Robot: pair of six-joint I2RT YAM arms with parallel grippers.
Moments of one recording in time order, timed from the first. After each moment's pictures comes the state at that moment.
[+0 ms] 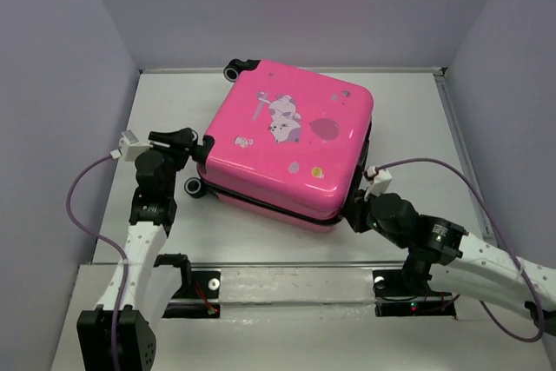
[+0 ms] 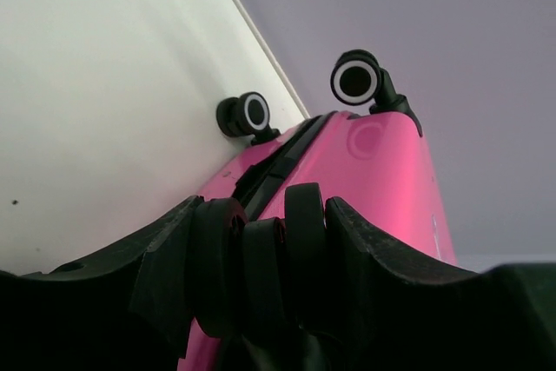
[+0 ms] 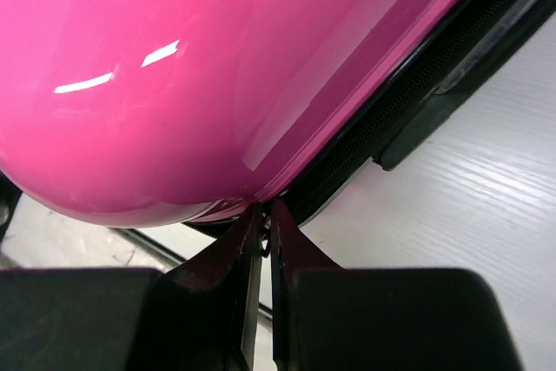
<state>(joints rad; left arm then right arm) -0.02 0.77 0.45 0.16 -0.13 -1.06 1.06 0.60 0.53 -0.47 0.39 0.61</state>
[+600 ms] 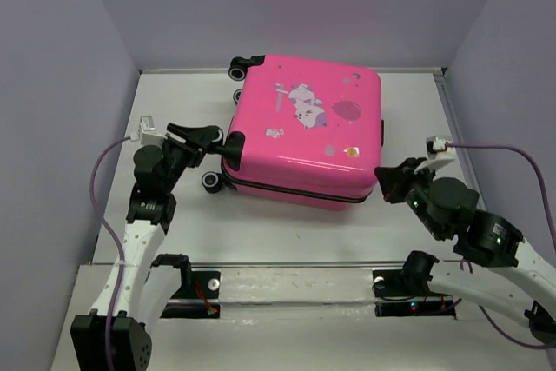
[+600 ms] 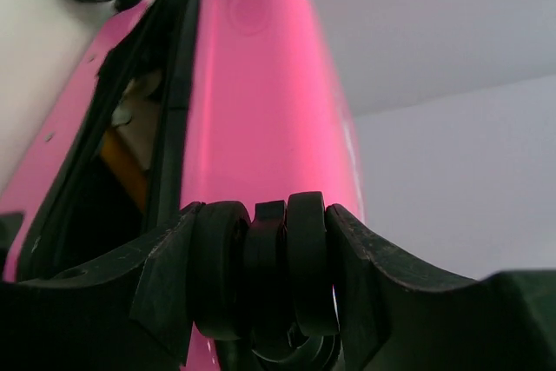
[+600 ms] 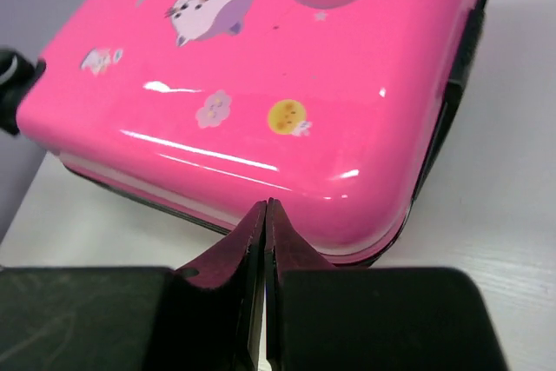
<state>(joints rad) -0.07 0.79 0.60 0.11 0.26 -1.13 0.99 0.62 0.98 -0.62 0.61 0.51</state>
